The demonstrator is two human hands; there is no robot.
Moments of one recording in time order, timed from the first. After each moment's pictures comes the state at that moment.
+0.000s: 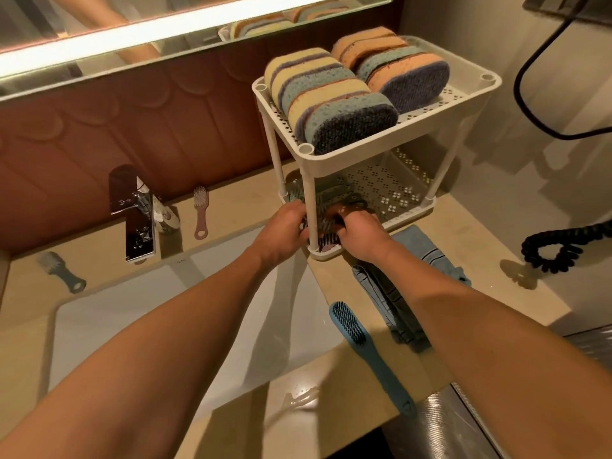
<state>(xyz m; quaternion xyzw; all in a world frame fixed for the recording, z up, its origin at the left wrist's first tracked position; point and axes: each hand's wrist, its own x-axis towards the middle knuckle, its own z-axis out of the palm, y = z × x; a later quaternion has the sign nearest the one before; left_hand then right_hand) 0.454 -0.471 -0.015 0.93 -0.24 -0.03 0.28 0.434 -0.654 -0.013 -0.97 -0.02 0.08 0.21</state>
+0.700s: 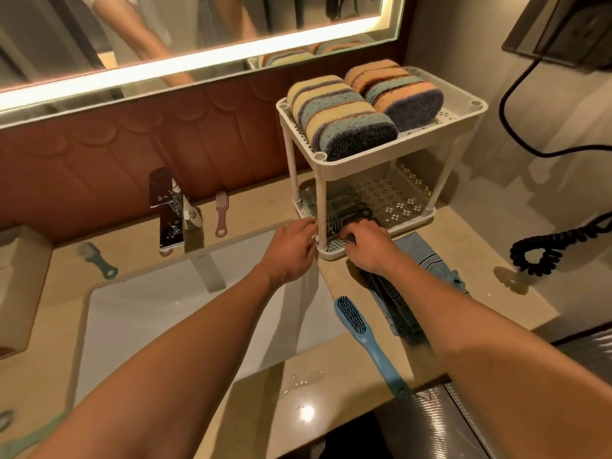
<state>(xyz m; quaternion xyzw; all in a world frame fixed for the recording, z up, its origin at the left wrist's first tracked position) 0.394 -0.459 0.001 0.96 -0.23 0.03 0.17 0.392 -0.656 0.014 -0.98 -0.05 0.09 0.19</state>
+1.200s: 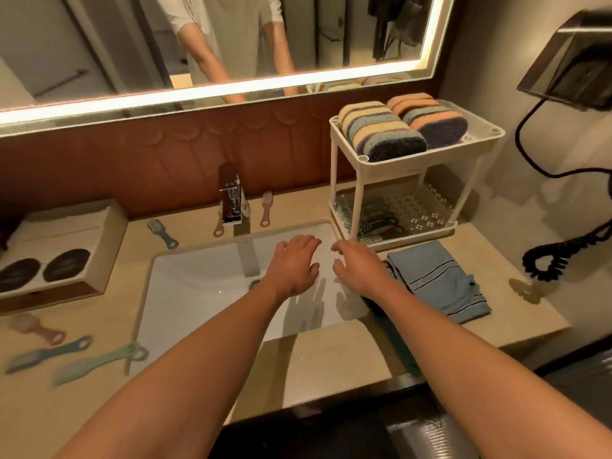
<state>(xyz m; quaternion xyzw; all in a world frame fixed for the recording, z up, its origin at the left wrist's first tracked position) 0.301 -0.403 0.018 0.99 -0.13 0.00 0.10 0.307 -0.578 0.026 -0.96 -0.13 0.06 0.22</state>
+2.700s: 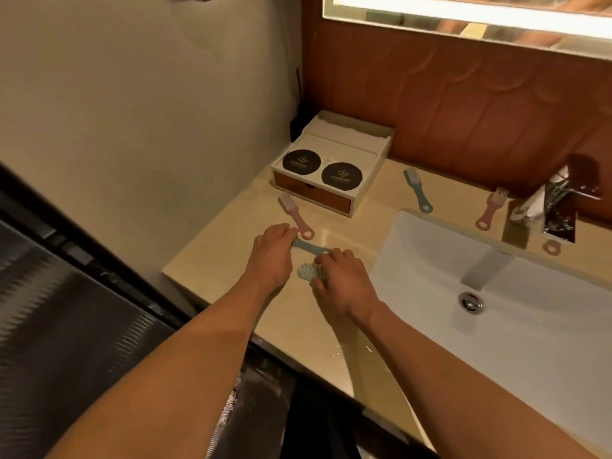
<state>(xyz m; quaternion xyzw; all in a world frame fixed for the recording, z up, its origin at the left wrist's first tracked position) 0.069 0.020 -0.055 0.94 0.31 0.07 0.11 0.158 -0.136 -0.038 -0.84 -0.53 0.09 0.12</state>
